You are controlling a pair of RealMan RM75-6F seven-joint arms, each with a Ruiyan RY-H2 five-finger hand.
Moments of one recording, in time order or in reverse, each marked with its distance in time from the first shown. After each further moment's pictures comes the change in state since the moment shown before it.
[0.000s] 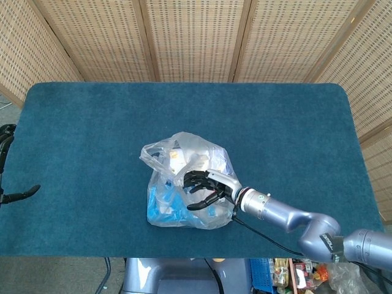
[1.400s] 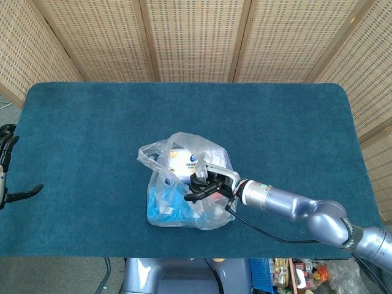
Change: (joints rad) left arm -0.019 -0.018 0.001 0.017 0.003 -0.013 0.018; right arm -0.294 -0.144 0.589 0.093 0.305 -0.596 -0.303
